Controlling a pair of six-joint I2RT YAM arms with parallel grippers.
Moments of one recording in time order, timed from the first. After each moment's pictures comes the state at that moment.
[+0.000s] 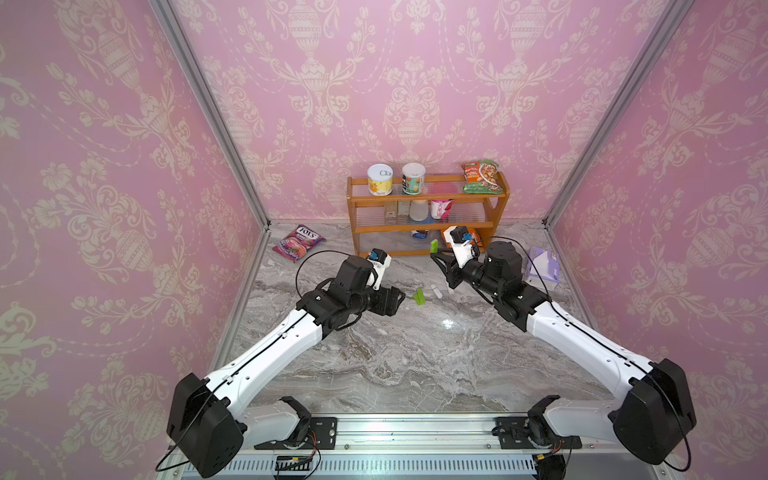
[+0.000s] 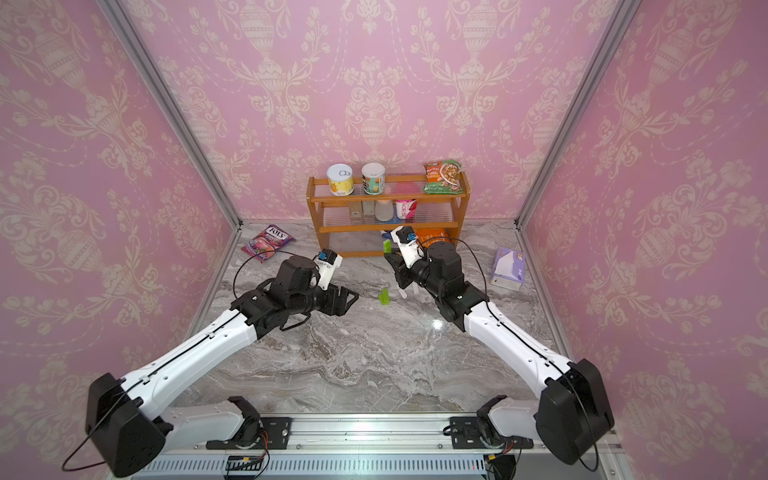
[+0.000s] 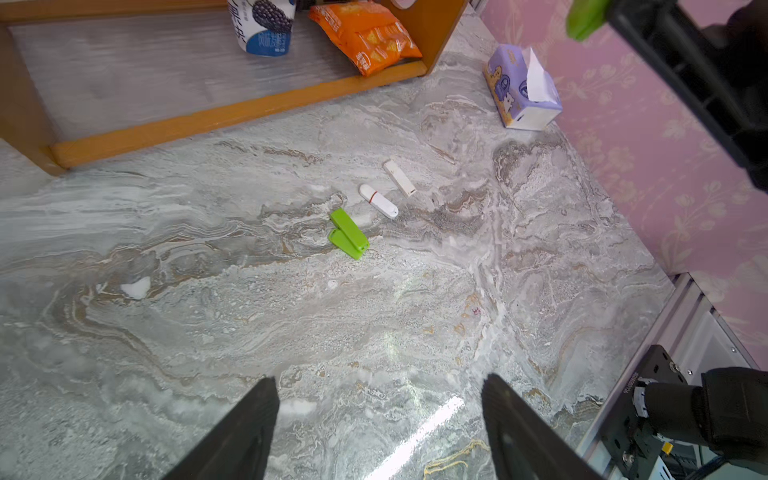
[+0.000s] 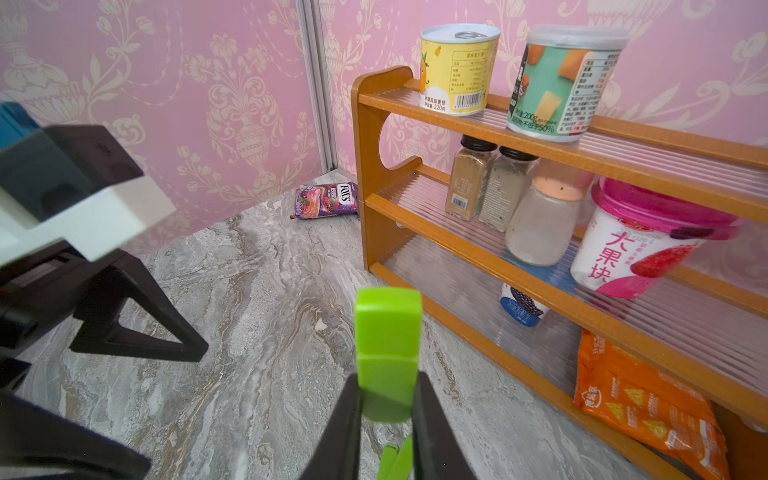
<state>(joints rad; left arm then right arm) -0.59 1.23 1.02 -0.47 0.14 -0.30 0.49 1.31 1.01 0.06 -0.21 -0.06</state>
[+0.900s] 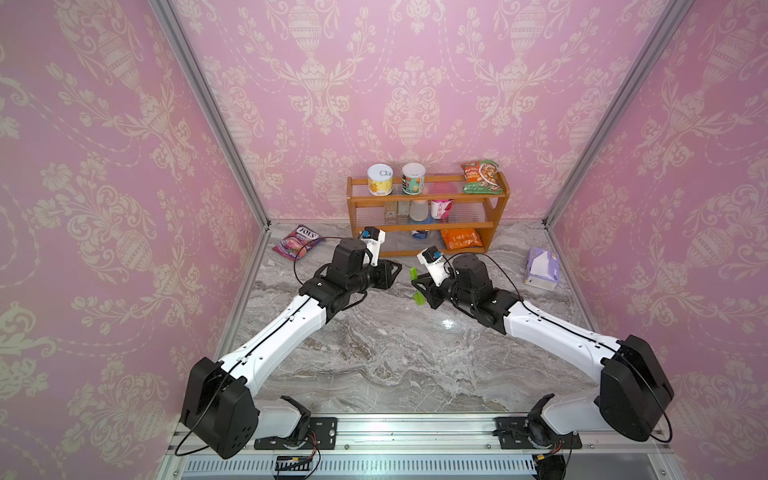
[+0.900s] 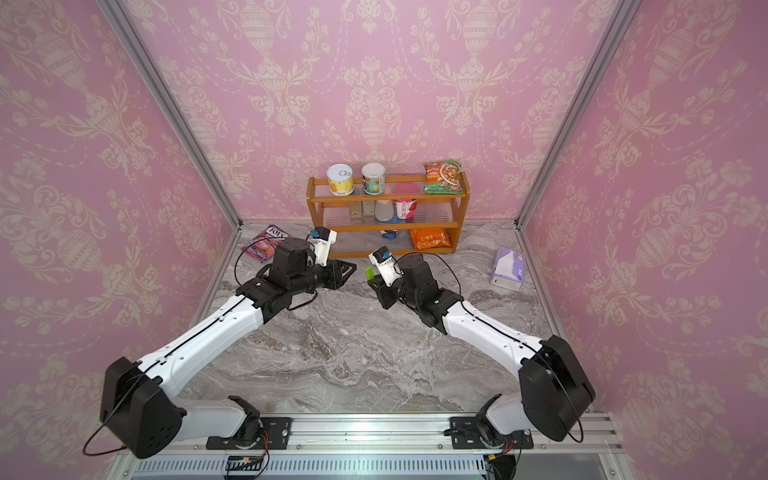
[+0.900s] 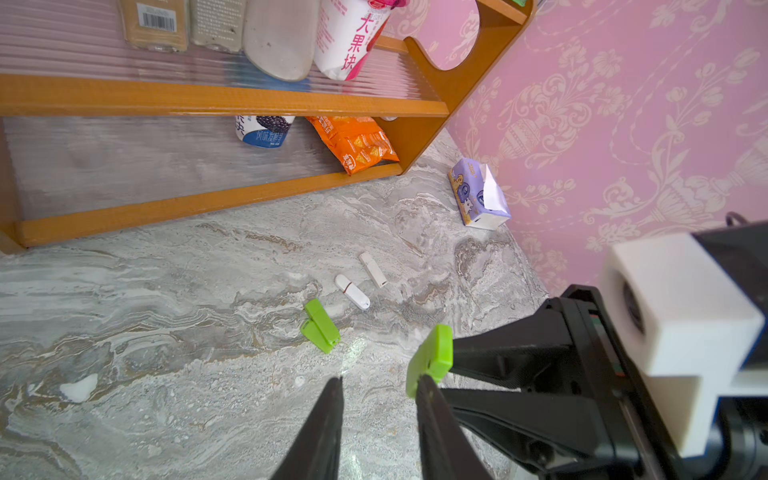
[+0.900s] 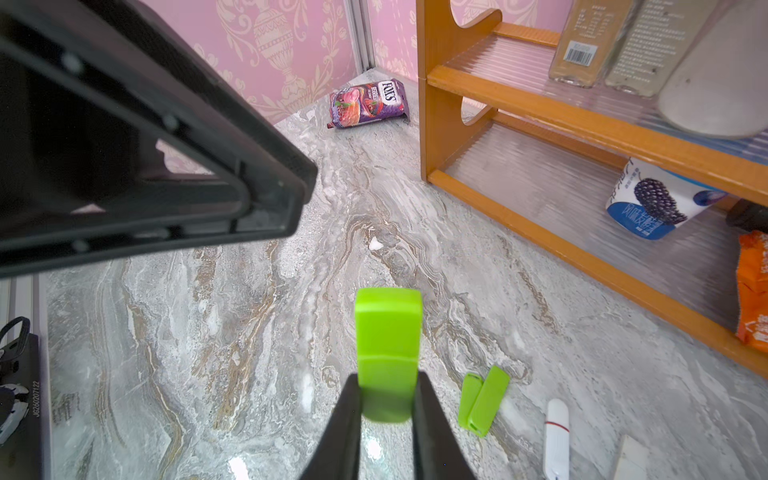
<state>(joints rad) -0.51 1.35 1.09 -0.22 0.30 -0.45 0.63 1.42 0.96 0.02 -0.20 0.03</state>
